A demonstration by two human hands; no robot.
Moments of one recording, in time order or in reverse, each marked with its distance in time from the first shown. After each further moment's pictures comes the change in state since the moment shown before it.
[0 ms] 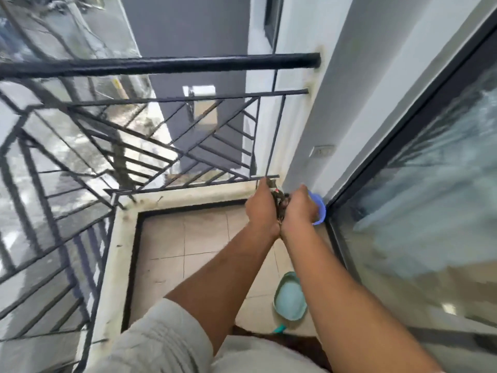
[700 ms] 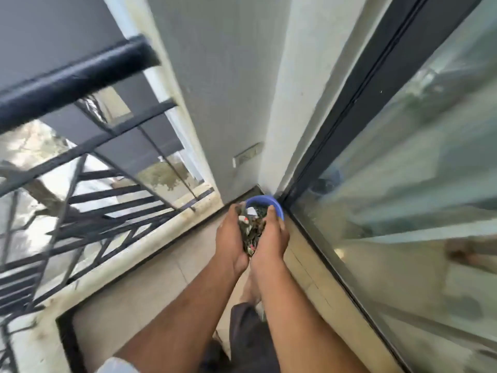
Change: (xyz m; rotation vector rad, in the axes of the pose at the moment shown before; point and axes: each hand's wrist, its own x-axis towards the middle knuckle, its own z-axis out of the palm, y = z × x) left_hand 0.296 -0.117 0.225 0.287 -0.164 -0.404; right_hand 0.356 -0.064 0.033 0.361 0.256 0.201
